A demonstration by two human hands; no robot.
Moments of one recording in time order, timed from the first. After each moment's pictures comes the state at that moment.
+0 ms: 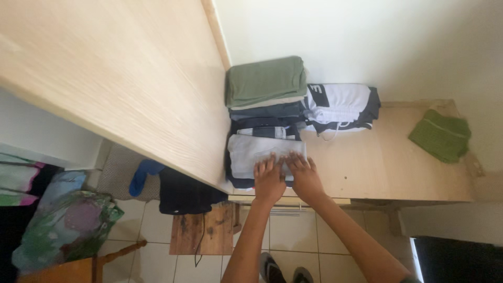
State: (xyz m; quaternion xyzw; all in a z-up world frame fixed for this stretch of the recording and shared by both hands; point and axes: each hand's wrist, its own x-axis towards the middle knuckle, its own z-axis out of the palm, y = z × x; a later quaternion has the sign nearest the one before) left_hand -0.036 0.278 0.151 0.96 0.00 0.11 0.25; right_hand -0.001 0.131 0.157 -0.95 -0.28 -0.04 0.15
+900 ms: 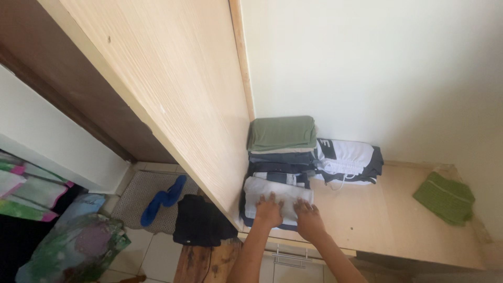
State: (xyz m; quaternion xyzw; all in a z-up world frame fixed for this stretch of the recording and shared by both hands) left_hand 0.004 0.322 0.124 0.98 0.01 -0.15 0.10; right_hand 0.022 0.131 0.103 -0.95 -0.30 0.01 0.04
